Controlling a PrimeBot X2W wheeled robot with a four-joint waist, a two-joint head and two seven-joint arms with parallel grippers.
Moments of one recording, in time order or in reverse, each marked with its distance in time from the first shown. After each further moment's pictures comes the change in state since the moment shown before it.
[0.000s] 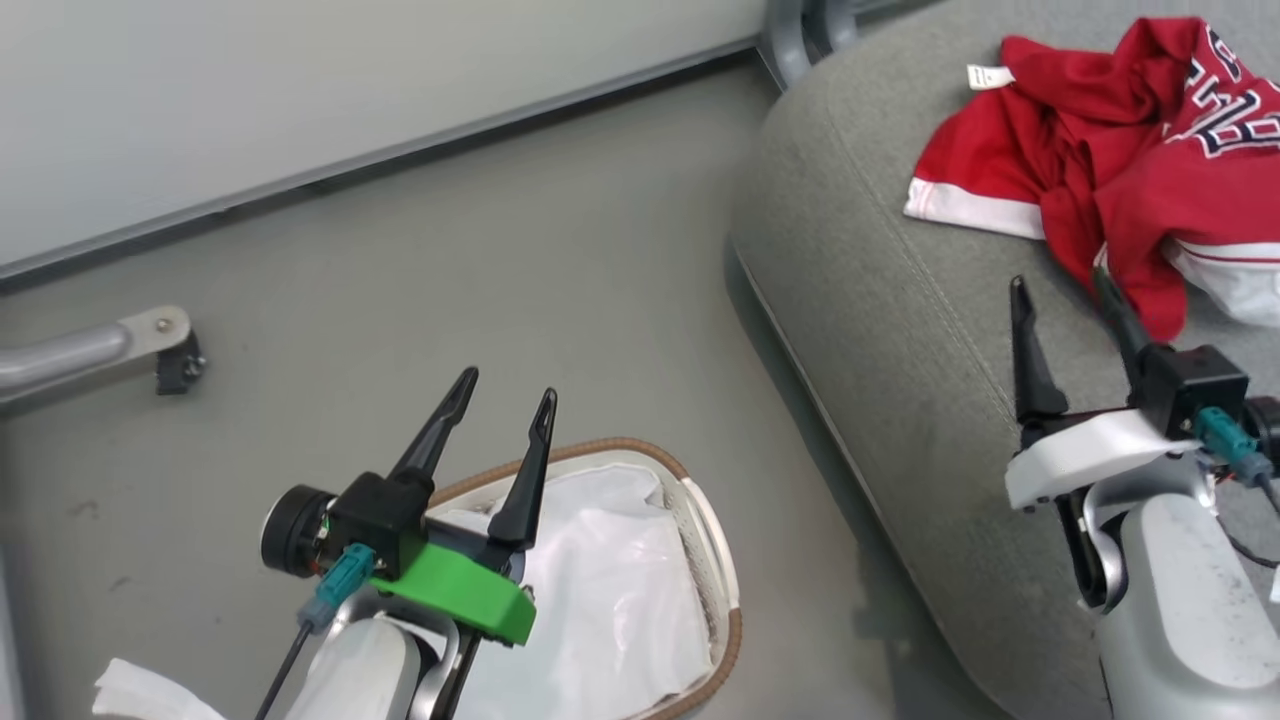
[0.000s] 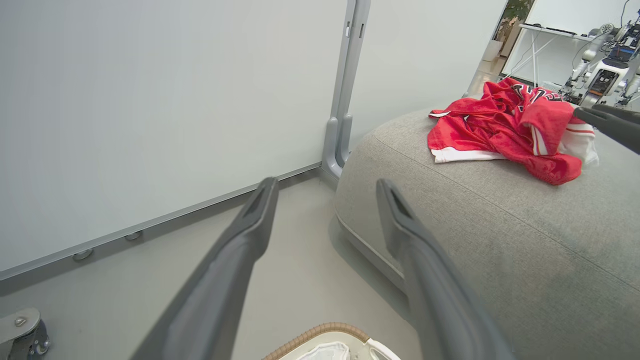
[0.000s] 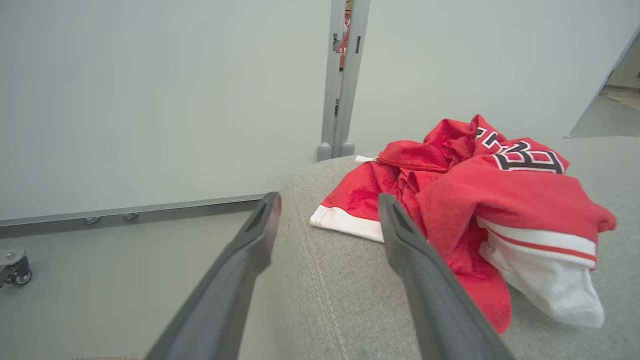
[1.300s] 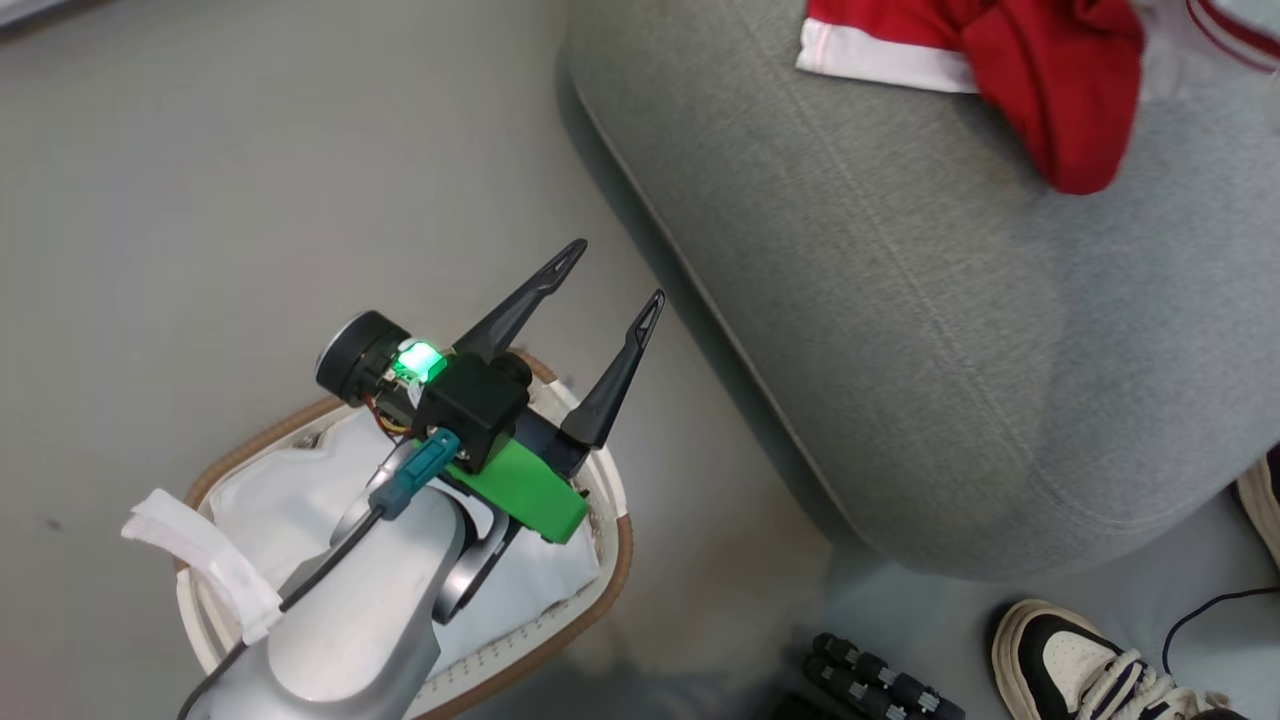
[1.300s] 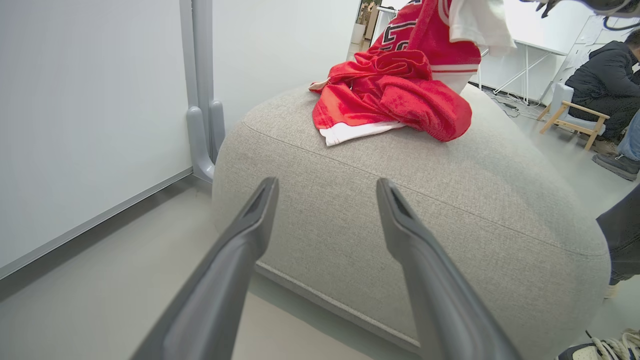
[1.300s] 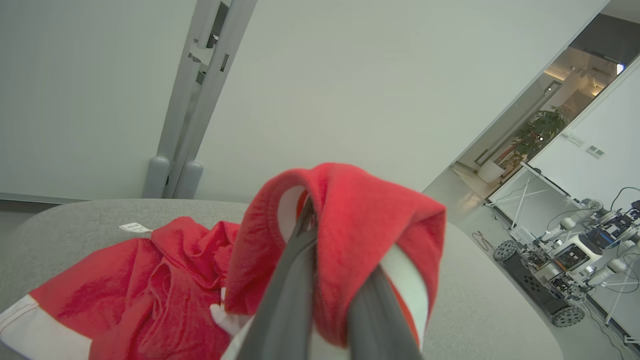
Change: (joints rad) left arm -0.311 0.104 -0.285 0.009 -0.029 0.000 0.000; right arm -0.604 -0.316 0.037 0.259 -0.052 0.000 0.000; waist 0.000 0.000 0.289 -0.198
